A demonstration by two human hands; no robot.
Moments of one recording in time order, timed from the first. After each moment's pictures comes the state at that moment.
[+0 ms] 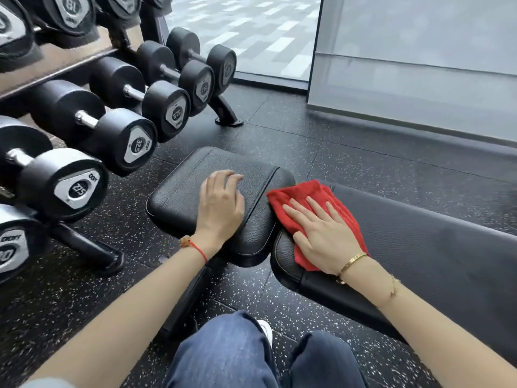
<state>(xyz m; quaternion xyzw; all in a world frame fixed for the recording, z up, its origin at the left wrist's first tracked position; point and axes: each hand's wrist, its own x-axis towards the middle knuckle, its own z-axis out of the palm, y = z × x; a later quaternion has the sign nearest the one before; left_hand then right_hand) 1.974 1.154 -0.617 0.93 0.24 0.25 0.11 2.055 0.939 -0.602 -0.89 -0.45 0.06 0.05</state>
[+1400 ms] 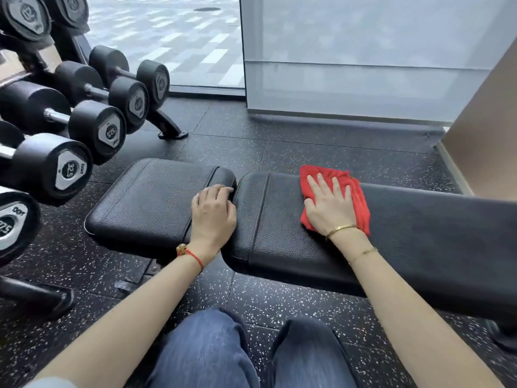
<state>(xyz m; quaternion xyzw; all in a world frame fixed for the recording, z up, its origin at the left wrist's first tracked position) 2.000 1.065 -0.626 0.95 0.17 0.21 0.14 2.100 0.841 -0.603 -0.98 -0.16 0.03 0.06</state>
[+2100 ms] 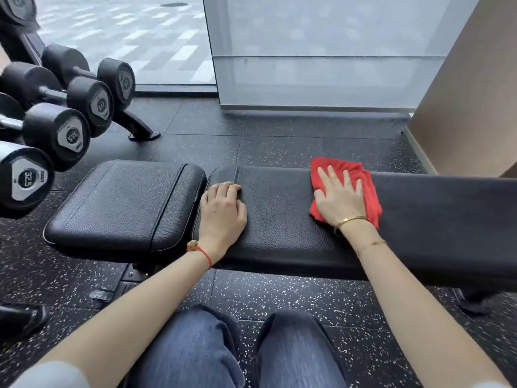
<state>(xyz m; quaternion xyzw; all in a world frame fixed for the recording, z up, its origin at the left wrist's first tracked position) 2.016 0.995 -0.628 0.97 0.10 0.20 0.14 2.110 0.765 -0.606 -0.99 -0.08 0.03 0.08</state>
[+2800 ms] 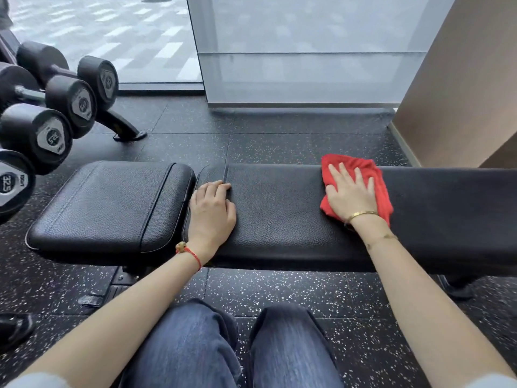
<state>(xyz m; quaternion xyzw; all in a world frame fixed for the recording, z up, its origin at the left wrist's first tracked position) 2.013 0.997 -0.629 0.97 0.09 0.19 0.15 2.114 0.723 -0.605 -0.99 -0.03 0.04 0.09</state>
